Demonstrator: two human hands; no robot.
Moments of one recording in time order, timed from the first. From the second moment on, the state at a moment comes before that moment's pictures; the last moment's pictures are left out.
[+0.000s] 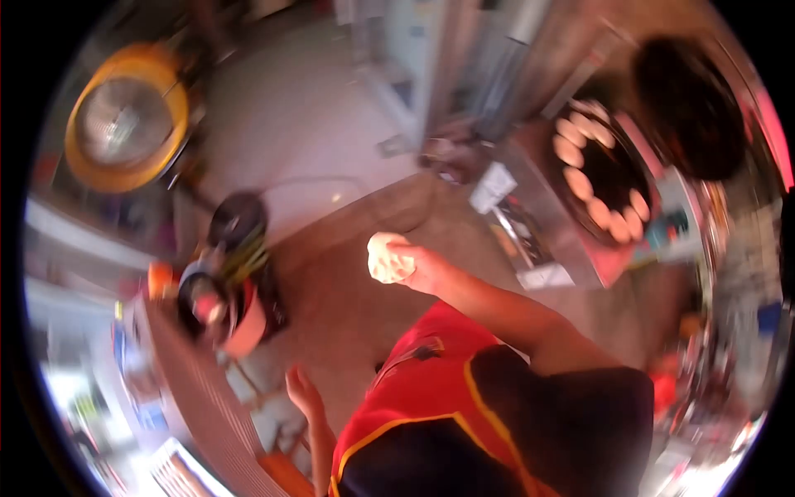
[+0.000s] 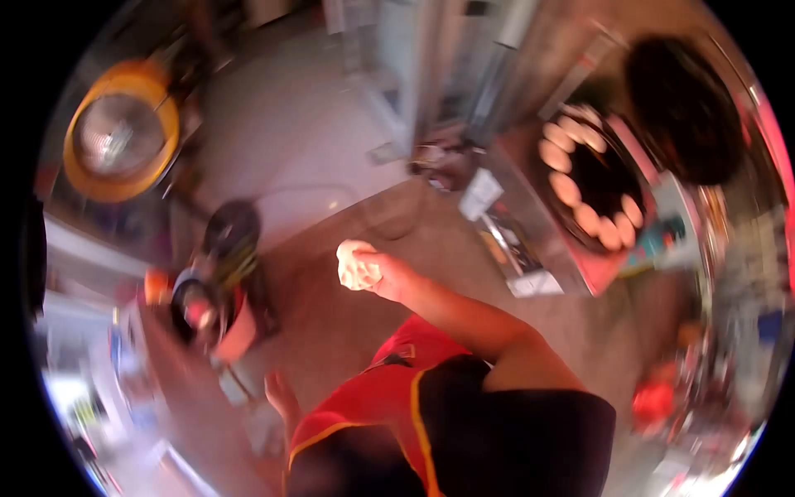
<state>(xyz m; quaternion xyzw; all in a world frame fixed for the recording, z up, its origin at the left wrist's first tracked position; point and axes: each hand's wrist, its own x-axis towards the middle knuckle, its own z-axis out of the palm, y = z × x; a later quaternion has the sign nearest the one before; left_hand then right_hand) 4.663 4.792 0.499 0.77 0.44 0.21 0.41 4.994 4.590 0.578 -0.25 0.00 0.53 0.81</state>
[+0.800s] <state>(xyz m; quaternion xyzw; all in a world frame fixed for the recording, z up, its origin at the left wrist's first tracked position) 5.178 4.507 0.493 0.78 0.31 -0.08 0.54 5.409 3.930 0.511 -0.89 0.32 -0.19 0.28</state>
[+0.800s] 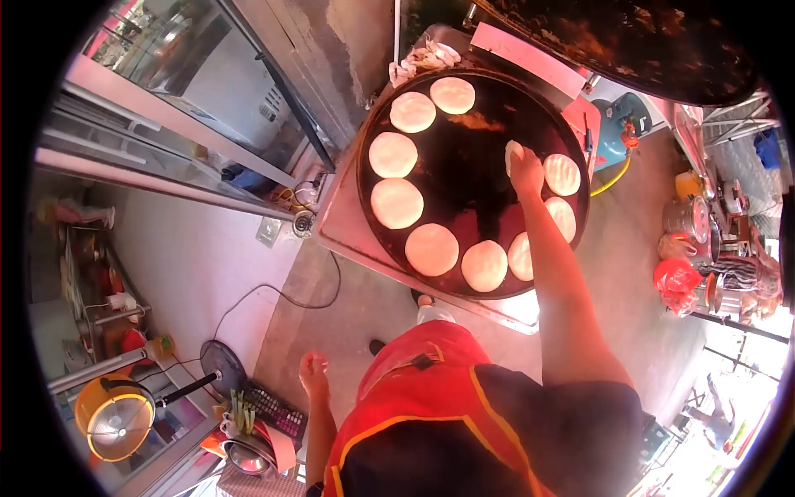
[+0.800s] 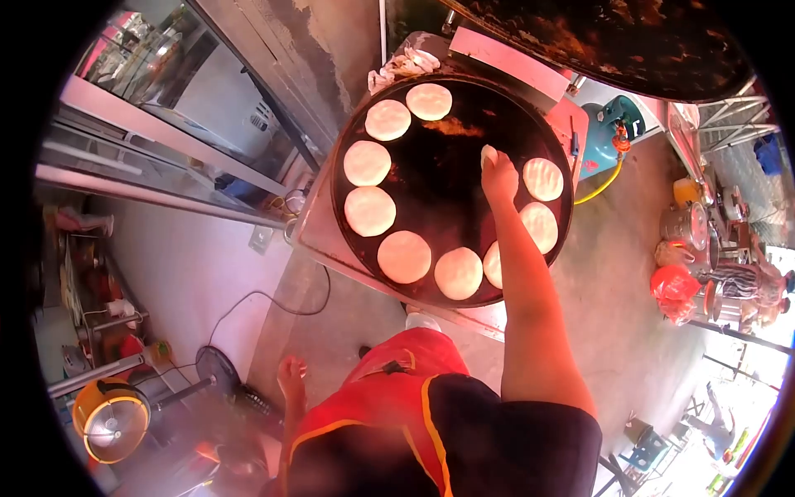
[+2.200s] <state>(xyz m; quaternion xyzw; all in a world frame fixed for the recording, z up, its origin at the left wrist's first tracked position) 5.206 4.504 0.497 0.80 0.28 -0.13 0.52 5.423 3.982 0.467 -0.99 0.06 -0.07 0.07</state>
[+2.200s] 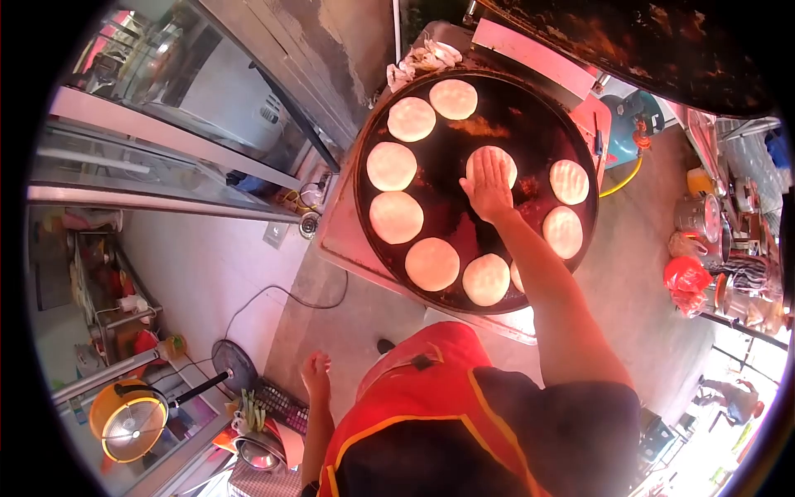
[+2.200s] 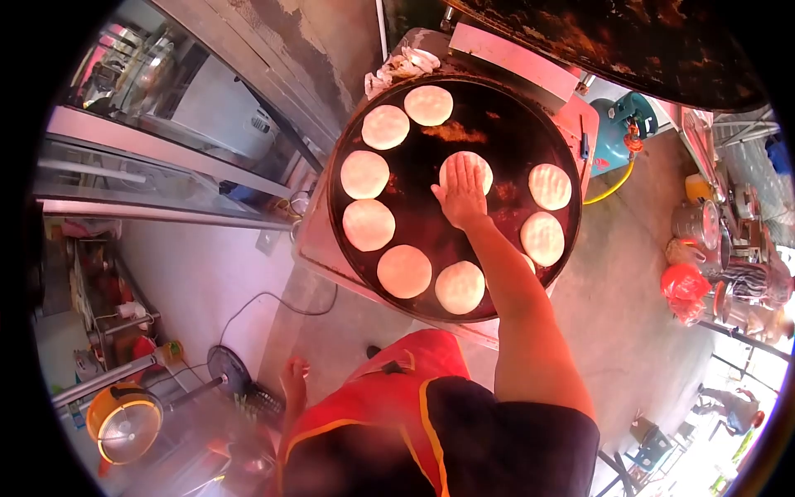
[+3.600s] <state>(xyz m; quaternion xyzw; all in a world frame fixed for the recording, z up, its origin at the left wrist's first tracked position) 5.000 4.580 0.509 0.82 0.39 -0.06 0.42 5.284 4.351 0.603 -0.79 -0.44 0.11 0.41</state>
